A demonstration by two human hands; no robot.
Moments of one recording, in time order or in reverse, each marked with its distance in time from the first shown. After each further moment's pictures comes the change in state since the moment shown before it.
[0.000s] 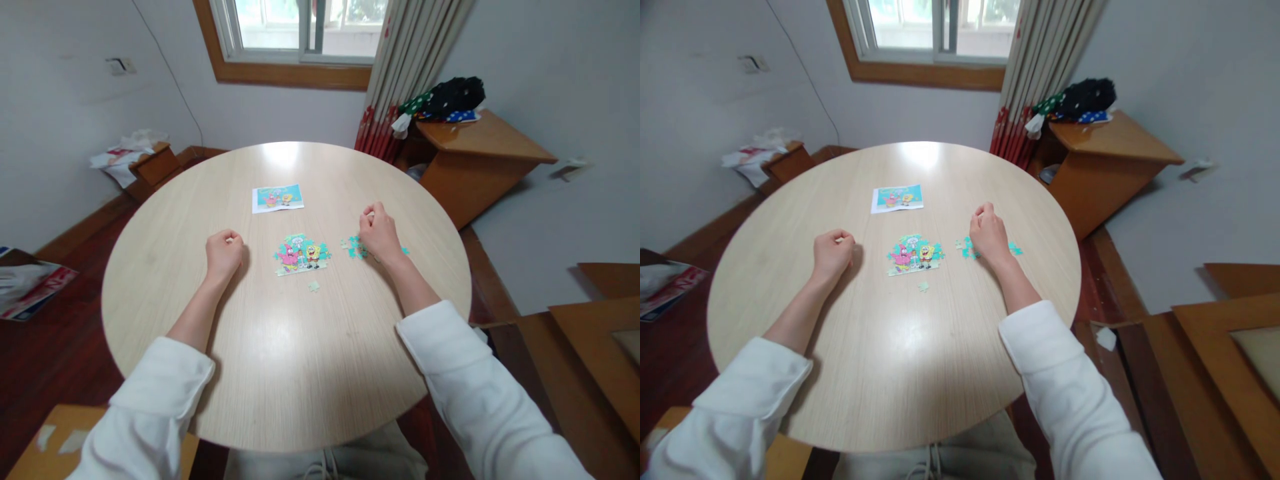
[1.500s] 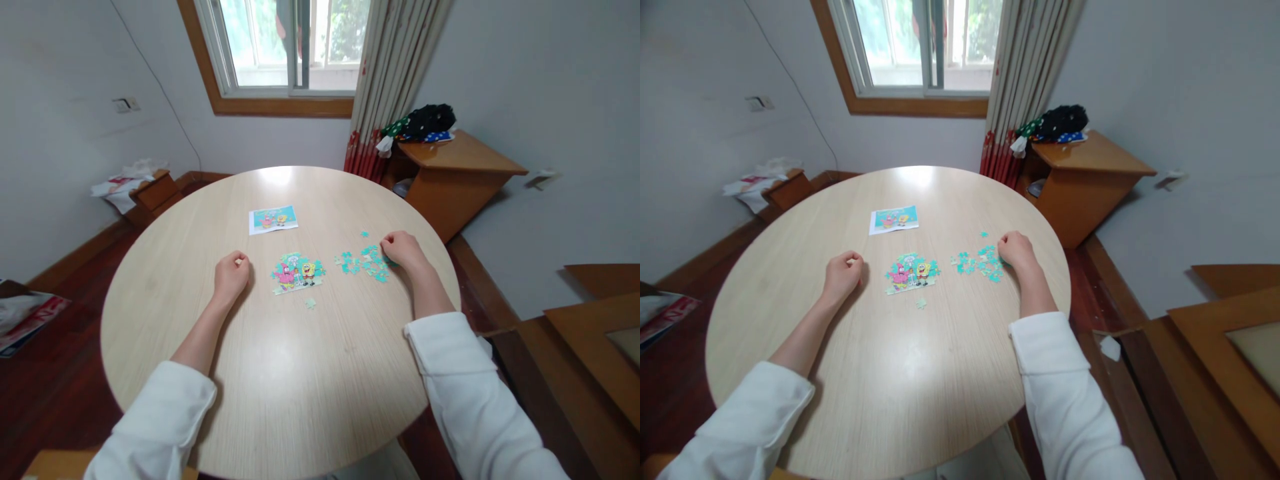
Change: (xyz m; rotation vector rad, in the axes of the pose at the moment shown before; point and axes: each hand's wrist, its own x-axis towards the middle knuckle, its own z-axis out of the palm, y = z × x) left_hand 0.006 -0.011 0.010 0.044 -0.124 0.134; right_hand 0.017 0.043 -0.050 -0.496 -0.212 0.323
